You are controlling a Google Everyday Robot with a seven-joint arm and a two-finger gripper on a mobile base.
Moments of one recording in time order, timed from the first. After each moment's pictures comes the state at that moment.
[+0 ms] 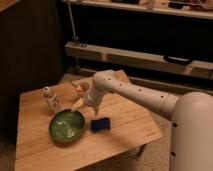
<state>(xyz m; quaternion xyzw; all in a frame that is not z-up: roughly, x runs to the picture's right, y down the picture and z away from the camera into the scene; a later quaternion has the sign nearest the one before) -0.123 0.131 0.814 -0.08 -0.45 -0.62 0.64</state>
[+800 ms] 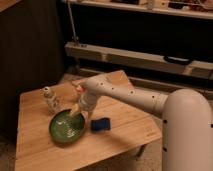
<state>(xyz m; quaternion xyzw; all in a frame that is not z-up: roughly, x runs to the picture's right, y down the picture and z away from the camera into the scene) -0.151 0.152 0.830 -0.09 -0.45 -0.64 0.62</state>
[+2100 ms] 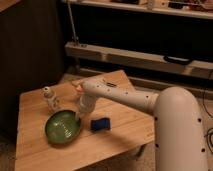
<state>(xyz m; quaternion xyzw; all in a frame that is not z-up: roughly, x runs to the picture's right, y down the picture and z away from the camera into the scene) -0.148 0.163 0.847 -0.13 -0.43 -0.61 0.65</state>
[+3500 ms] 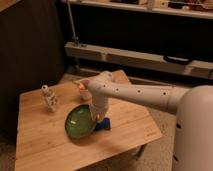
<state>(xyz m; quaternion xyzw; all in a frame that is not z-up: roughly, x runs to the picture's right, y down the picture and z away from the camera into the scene) -0.053 0.189 0.766 -0.25 -0.32 -0.62 0.67</state>
